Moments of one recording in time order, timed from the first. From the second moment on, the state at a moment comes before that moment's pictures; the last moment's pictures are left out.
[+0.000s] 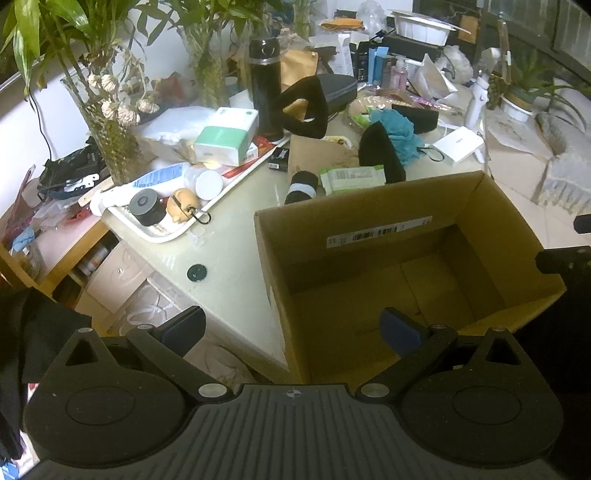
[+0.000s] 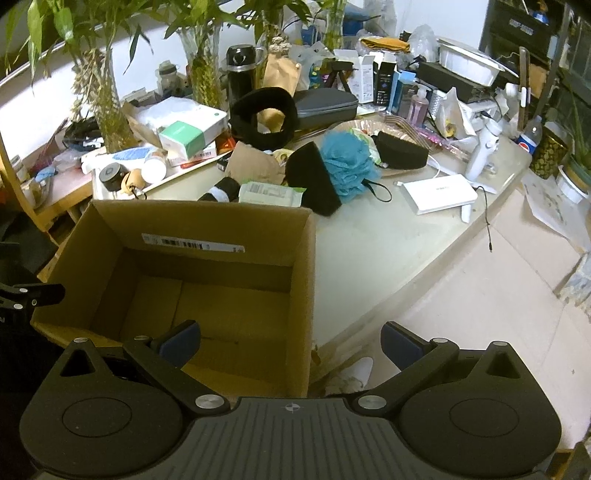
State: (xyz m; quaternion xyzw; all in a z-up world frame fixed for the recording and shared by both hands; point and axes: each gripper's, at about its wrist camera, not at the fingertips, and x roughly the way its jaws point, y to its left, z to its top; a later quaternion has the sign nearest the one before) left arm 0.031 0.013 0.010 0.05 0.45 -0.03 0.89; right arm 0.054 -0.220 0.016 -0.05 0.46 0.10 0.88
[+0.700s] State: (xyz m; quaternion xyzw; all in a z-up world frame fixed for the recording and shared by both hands) left arm 0.065 0.016 0.021 0.07 0.42 -0.05 0.91; right arm 0.069 -0.254 0.008 0.00 0.42 0.09 0.90
